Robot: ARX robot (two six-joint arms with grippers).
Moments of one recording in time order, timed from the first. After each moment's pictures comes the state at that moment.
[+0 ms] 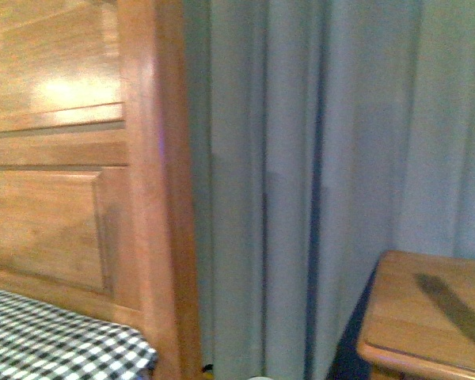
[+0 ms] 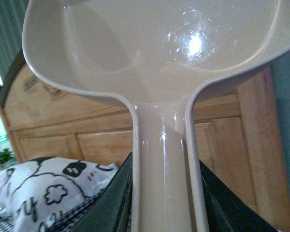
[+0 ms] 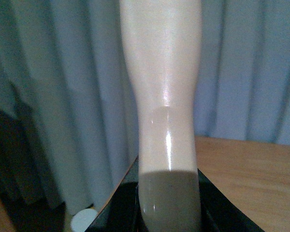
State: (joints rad) left arm 0.16 0.48 0.31 0.59 0.19 0.21; right arm 0.16 0.54 0.44 0.29 0.27 0.05
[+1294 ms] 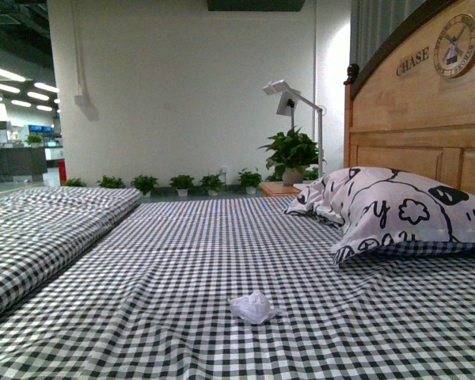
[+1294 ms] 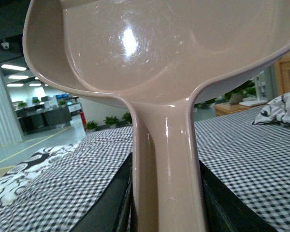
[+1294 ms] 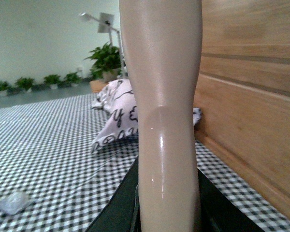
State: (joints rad) left arm 0.16 0.48 0.31 0.58 0.18 0.21; right arm 0.16 0.54 0.44 0.29 0.26 0.05
